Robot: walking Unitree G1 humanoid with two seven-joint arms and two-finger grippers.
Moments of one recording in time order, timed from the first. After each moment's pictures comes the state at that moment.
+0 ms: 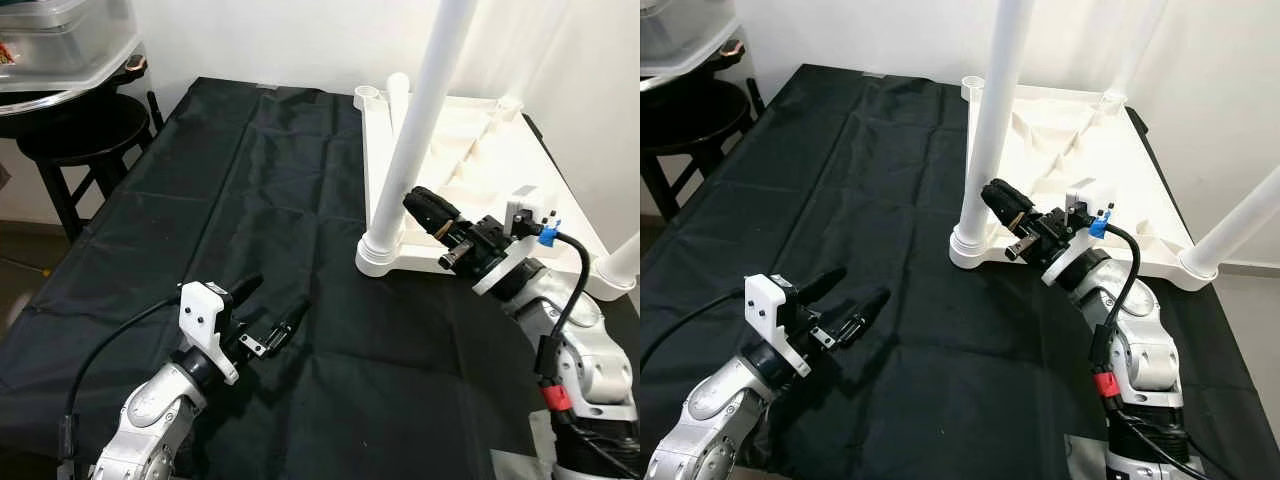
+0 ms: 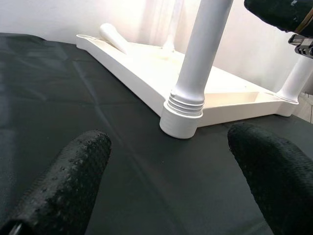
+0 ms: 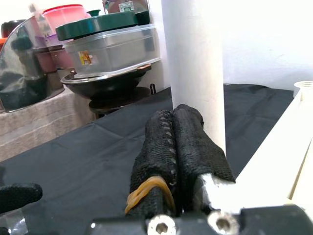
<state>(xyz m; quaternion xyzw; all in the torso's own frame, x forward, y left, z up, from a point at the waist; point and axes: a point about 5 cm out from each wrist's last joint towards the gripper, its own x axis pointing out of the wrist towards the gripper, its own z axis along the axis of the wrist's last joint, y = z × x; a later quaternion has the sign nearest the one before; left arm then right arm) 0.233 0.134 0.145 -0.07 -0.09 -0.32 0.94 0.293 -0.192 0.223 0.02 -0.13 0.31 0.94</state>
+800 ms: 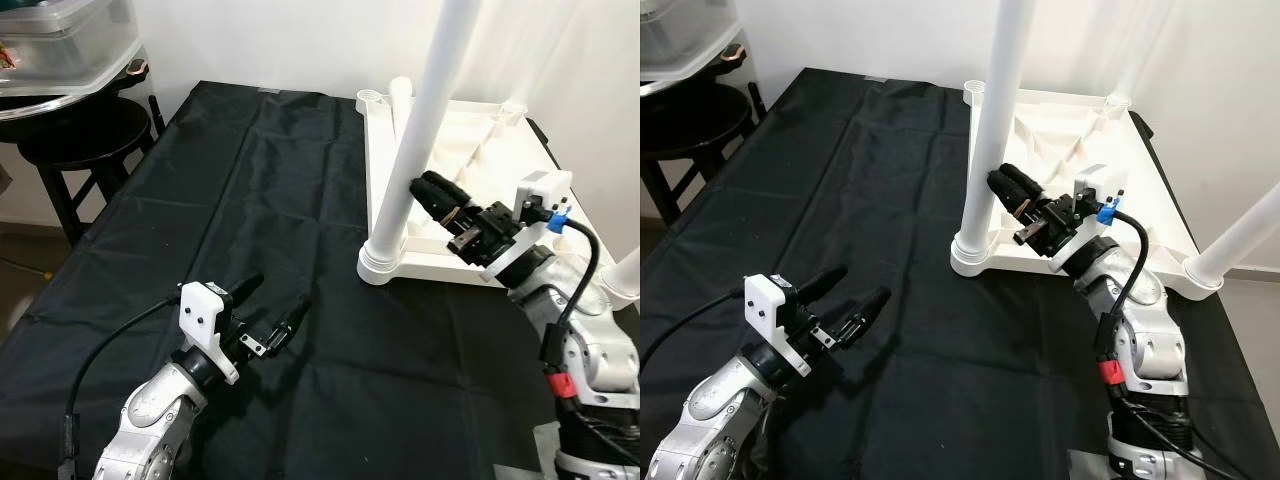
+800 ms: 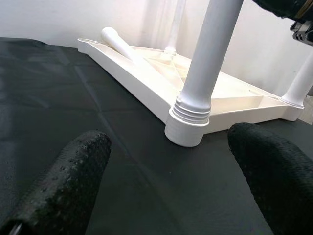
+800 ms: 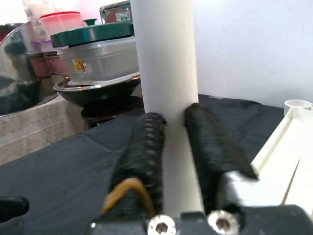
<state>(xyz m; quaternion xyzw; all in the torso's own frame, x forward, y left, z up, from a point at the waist) 0.233 0.133 0.145 -0.07 -0.10 -0.32 0.94 0.297 -0.197 0.238 0.00 -0.15 0.31 0.94</state>
